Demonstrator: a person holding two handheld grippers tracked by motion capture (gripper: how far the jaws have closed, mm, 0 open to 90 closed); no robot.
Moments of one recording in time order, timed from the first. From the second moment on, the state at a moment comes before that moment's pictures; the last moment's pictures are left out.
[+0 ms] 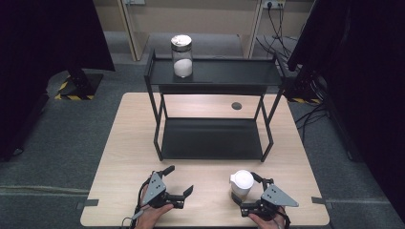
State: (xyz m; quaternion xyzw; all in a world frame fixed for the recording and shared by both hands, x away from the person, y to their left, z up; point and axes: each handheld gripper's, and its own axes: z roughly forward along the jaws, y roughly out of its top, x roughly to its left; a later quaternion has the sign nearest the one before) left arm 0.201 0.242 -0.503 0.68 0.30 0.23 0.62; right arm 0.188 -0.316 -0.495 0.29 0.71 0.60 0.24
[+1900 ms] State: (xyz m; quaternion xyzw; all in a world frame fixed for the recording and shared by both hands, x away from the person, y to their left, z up) left arm 0.201 0.242 -0.506 0.68 0.30 0.23 0.62; right arm 0.202 -0.315 -0.446 0.27 0.71 0.61 0.22
